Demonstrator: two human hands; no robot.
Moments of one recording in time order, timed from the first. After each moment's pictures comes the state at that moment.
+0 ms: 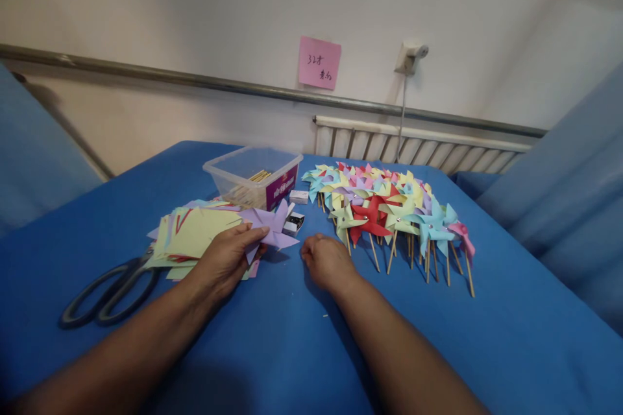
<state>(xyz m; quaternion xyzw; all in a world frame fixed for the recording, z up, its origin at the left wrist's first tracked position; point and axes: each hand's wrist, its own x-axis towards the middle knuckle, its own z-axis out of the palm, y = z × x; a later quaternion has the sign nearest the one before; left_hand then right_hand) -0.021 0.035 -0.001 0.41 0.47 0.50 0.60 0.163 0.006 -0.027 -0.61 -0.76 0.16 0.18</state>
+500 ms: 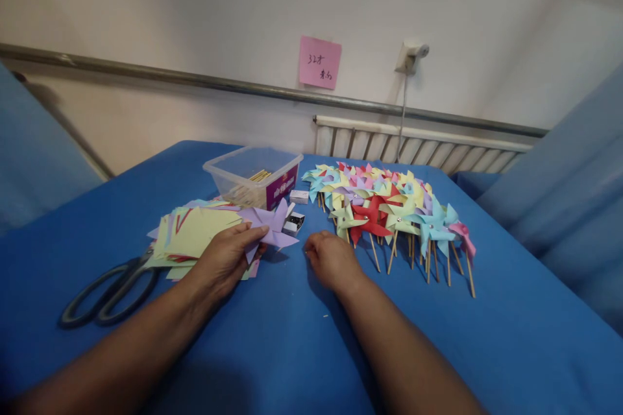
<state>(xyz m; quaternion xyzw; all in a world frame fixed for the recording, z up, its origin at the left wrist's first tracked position) -0.021 0.034 -0.001 0.41 0.47 0.50 0.60 0.171 0.005 -0.022 -0.61 -0.76 0.15 0.19</state>
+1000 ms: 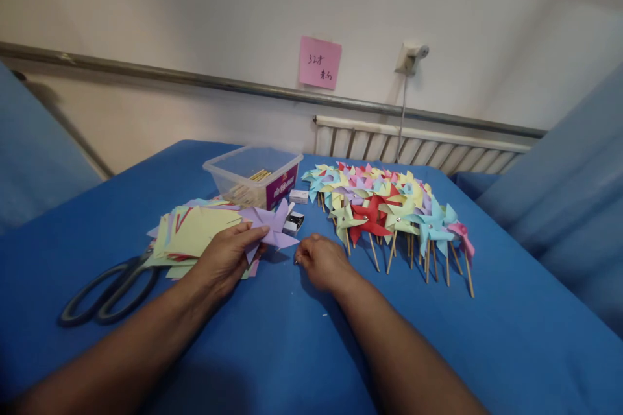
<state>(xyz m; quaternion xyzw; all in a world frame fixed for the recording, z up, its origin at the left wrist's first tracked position) -0.021 0.033 -0.001 0.41 0.47 0.49 0.61 0.163 0.007 -0.031 -0.55 -0.78 0.21 0.21</state>
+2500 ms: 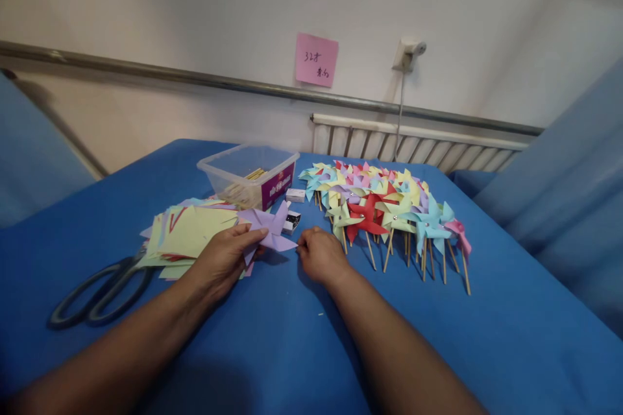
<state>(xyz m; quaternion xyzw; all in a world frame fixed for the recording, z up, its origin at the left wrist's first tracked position) -0.020 0.033 -0.008 0.44 0.47 0.46 0.61 0.162 0.018 -0.031 -0.62 -0.75 0.14 0.18</state>
